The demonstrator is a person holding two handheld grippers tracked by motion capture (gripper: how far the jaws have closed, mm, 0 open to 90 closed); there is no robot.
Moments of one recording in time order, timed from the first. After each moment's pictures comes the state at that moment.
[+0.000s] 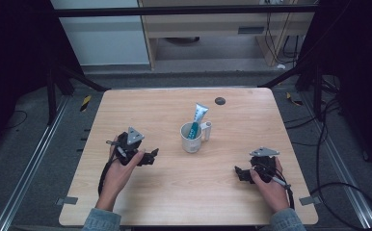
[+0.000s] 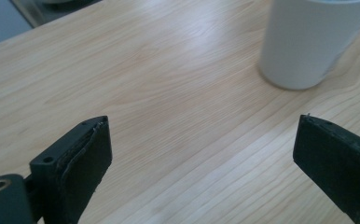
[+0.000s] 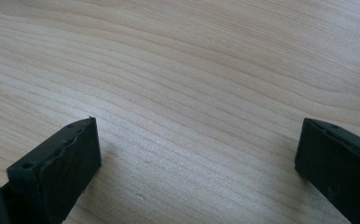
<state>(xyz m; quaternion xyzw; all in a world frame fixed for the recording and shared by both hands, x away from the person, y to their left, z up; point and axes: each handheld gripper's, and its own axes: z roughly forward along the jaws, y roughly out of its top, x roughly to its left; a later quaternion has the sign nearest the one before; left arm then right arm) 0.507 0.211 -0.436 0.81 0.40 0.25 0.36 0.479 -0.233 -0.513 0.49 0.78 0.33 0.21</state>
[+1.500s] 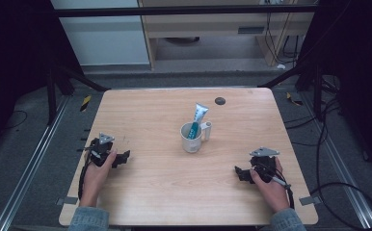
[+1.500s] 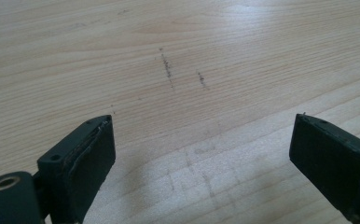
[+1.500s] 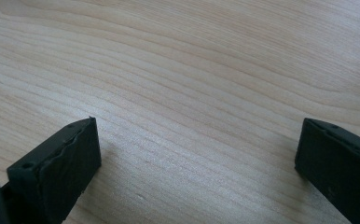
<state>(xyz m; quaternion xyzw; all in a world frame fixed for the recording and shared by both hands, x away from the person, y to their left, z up) 0.528 0.301 -0.489 0.77 0.51 0.24 0.31 0.479 -0.233 -0.513 0.49 0.78 0.33 0.21</state>
